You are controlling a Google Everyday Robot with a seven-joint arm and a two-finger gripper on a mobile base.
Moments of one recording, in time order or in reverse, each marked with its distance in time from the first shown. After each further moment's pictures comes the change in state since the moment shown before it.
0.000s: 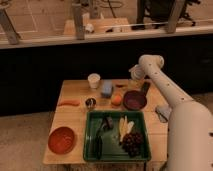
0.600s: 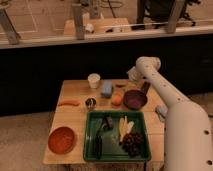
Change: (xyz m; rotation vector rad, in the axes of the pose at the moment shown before) arm -0.004 0.011 0.021 -0.028 0.004 0.008
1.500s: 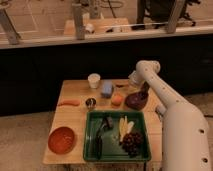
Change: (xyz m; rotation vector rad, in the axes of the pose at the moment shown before) arm 0.029 0.013 0.018 -0.032 0.043 0.017
